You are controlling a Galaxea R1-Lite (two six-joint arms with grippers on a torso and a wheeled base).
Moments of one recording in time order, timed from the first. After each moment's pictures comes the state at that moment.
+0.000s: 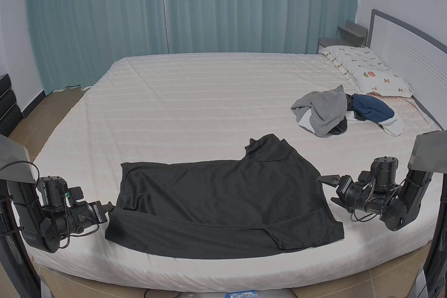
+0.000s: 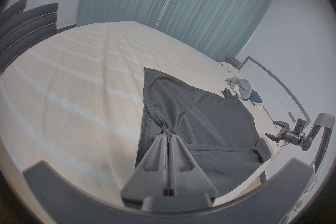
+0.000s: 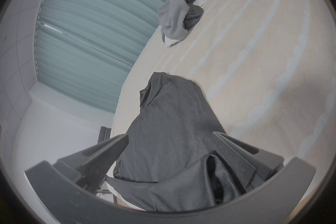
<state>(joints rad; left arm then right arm) 0.16 2.13 -0.20 -1.33 -0.40 -0.28 0.11 2.21 -0.47 -1.25 0.33 0.82</state>
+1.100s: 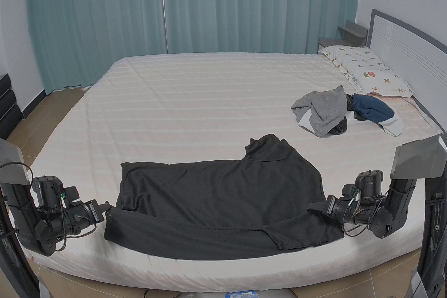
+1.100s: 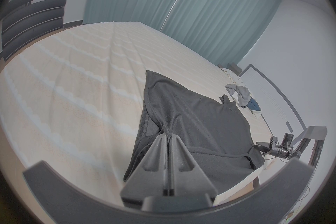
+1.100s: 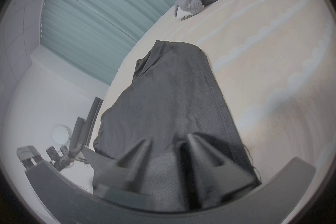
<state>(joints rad) 0.15 2.07 -0.16 -1.33 -0.39 -0.35 0.14 2.37 -0.49 -1.25 0.41 0.56</state>
